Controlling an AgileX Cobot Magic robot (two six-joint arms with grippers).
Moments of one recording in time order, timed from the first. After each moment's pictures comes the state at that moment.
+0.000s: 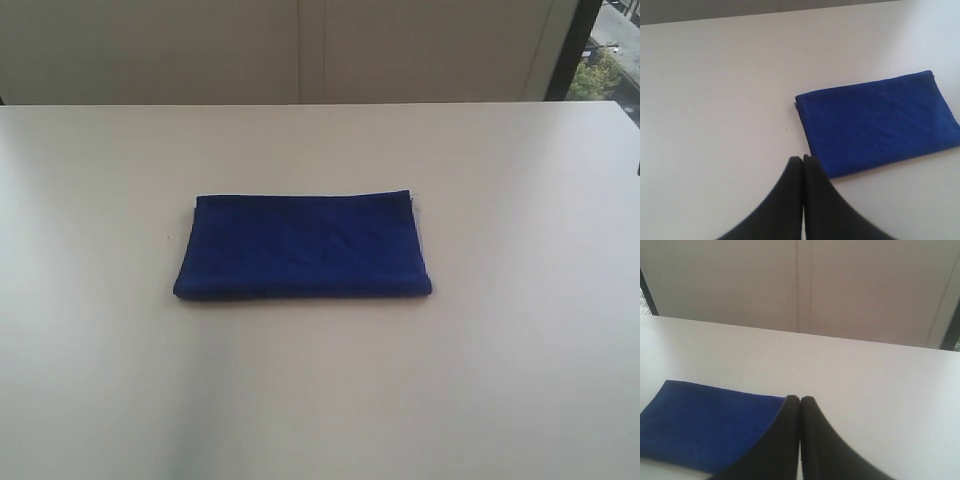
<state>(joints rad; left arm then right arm) -0.21 0.83 -0.84 -0.23 0.67 0.15 0.25 0.65 -0.64 0.05 0.33 0.00</state>
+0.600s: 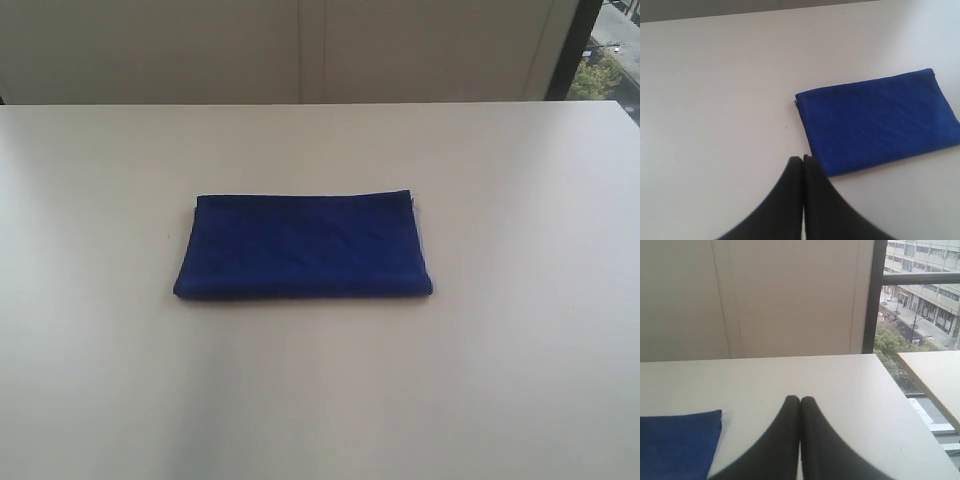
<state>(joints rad) -0.21 0.83 -0.83 -0.23 0.67 0.15 -0.03 0.19 -0.33 0.05 0.31 0.00</state>
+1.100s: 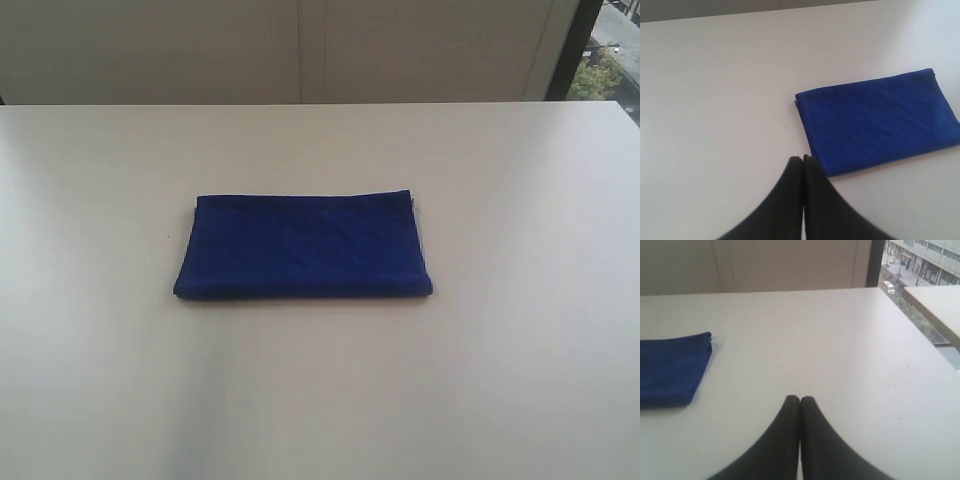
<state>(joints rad) -0.21 0.83 -0.83 -0.23 0.67 0.15 -0.03 0.01 -0.02 0.05 0.33 0.00</state>
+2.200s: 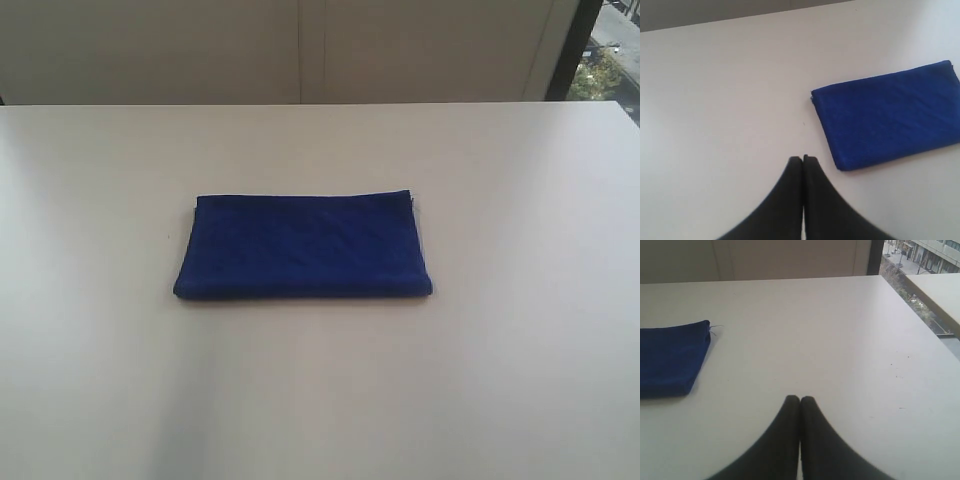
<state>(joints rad) -0.18 0.76 -0.79 -0.18 0.67 0.16 -0.03 0.01 -0.01 0.05 0.35 0.00</state>
